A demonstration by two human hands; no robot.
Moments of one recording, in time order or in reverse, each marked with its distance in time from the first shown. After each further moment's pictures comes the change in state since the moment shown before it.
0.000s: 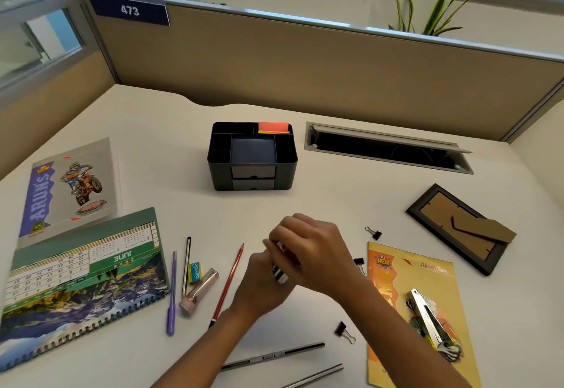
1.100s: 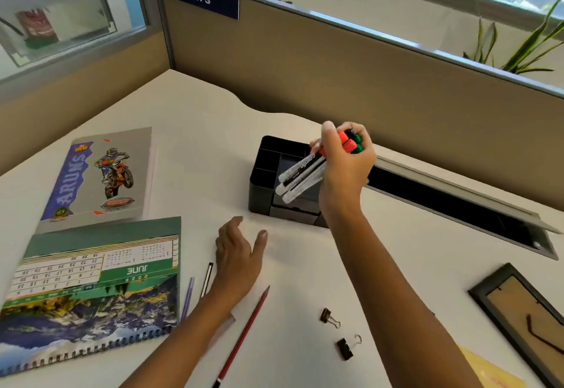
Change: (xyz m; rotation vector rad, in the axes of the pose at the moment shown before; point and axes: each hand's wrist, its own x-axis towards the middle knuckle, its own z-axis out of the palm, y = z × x) left_hand 0.072 -0.073 -0.072 0.167 0.381 -0.490; right_hand 0.184 0.061 0.060 1.132 0.593 0.895
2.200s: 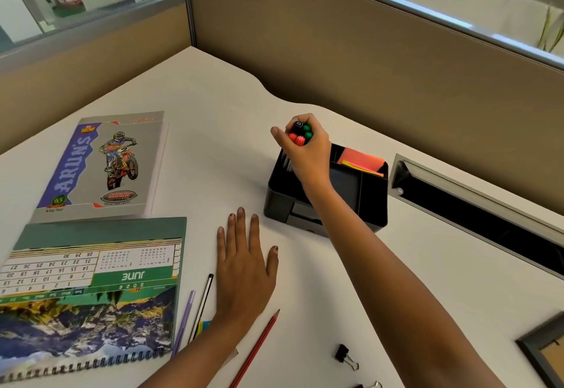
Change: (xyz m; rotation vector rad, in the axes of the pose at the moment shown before) left_hand 0.025 -0.033 0.027 0.734 0.077 0.055; right_hand 0.065 0.131 0.053 -0.421 -0.413 -0.046
